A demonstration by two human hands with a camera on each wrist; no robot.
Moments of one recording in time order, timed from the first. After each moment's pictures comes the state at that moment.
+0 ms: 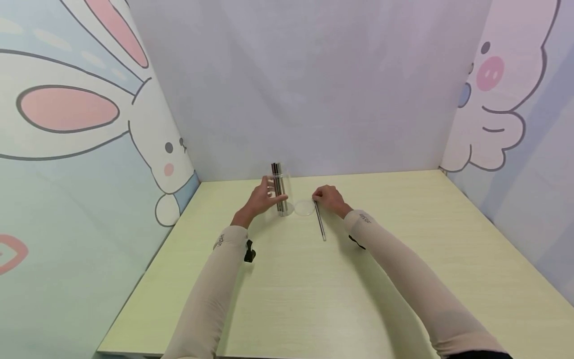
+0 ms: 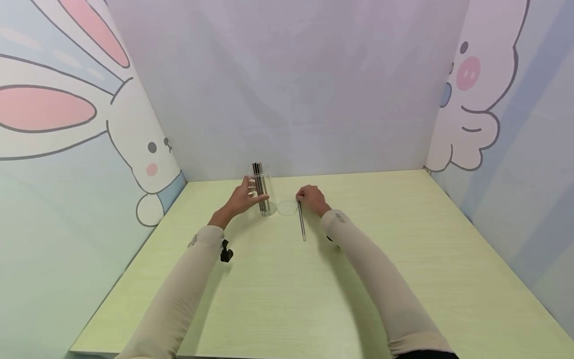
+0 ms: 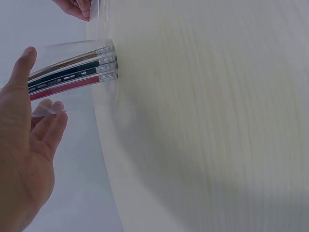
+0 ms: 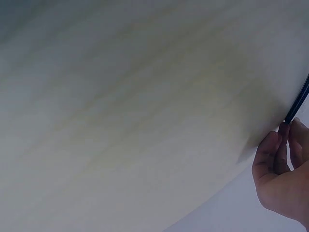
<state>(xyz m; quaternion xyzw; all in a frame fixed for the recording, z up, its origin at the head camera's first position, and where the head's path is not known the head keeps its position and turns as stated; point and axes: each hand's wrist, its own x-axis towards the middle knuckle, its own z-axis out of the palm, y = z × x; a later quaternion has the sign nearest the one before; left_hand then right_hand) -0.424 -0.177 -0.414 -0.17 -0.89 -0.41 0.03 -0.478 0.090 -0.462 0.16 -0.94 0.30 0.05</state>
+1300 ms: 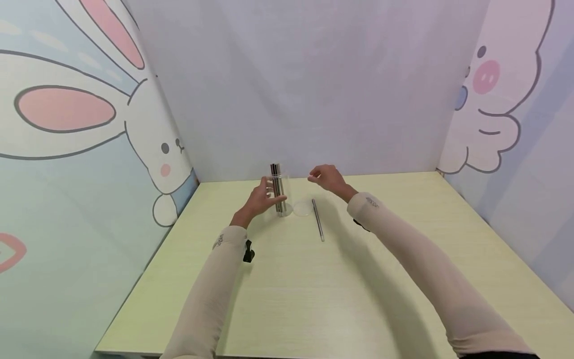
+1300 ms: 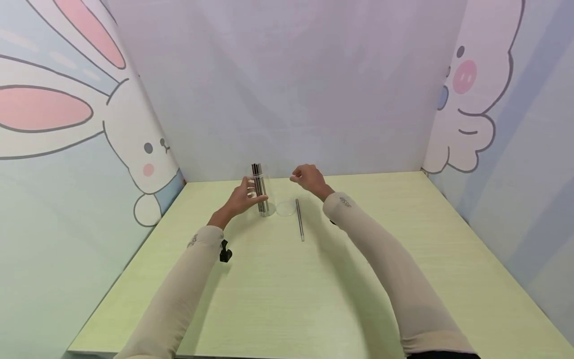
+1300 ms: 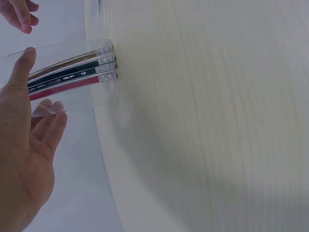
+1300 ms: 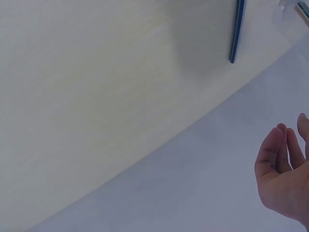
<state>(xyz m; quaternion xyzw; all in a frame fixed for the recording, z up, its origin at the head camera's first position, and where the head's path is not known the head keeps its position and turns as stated) -0.431 -0.174 -0.417 -0.17 -0.89 -0.42 0.03 -0.476 0.095 -0.380 0.22 -0.92 0.30 0.09</state>
